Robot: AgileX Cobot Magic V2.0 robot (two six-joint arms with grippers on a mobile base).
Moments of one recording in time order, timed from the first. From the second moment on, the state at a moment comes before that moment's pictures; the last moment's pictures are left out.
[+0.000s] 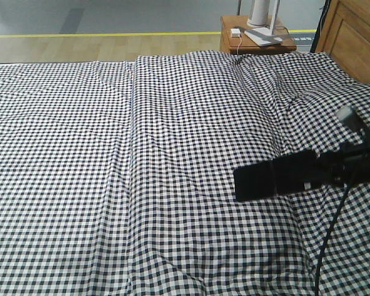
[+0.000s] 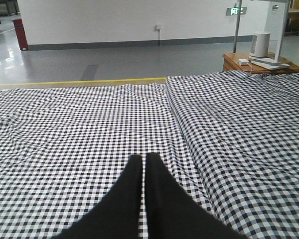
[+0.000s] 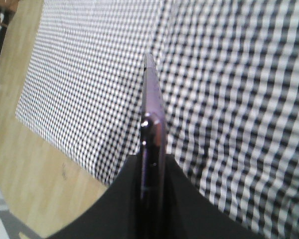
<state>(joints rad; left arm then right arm) 0.05 -0.02 0.03 -0.04 0.20 0.06 -0.32 1.79 -1.06 1.05 1.16 -1.11</state>
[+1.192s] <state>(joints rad) 0.05 -0.02 0.03 -0.04 0.20 0.06 0.17 1.16 -1.05 1.27 1.21 -1.11</state>
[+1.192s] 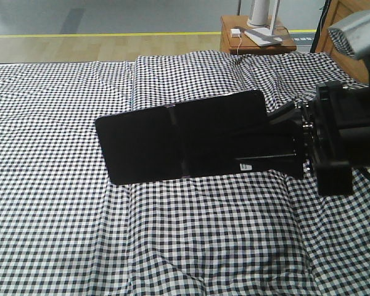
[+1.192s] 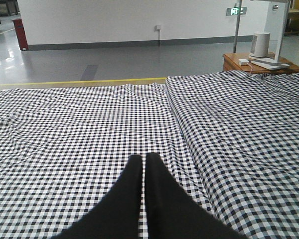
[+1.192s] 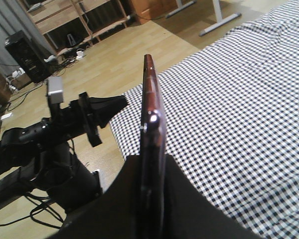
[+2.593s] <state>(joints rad) 0.05 -0.02 0.03 -0.04 0.20 0.06 0.18 1.12 -1.05 1.27 1.23 -1.11</state>
